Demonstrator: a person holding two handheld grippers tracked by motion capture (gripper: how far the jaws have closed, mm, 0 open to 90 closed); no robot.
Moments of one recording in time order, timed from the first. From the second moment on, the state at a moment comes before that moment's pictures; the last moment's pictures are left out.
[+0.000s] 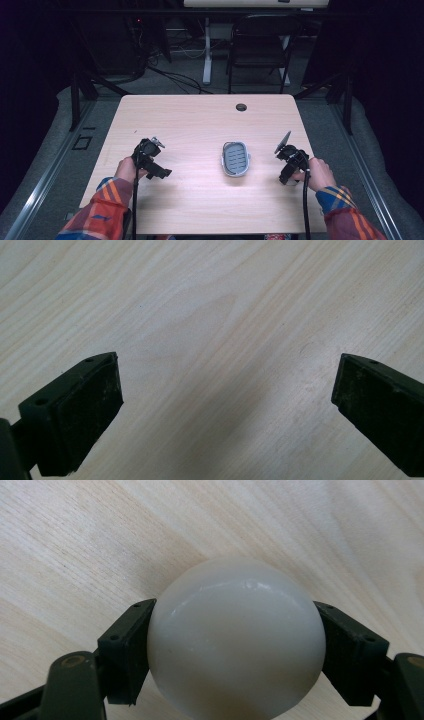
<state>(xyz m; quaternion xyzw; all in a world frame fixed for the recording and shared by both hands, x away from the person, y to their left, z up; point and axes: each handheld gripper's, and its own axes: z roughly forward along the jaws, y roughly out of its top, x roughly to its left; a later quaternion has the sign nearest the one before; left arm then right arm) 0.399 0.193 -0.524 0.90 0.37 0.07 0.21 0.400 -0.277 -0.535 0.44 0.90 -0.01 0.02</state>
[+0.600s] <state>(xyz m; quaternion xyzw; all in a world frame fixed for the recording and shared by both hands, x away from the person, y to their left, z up) 0.399 0.192 -0.525 0.91 0.36 0.07 0.21 0.398 -0.271 -0.523 0.43 0.90 -0.01 0.03</state>
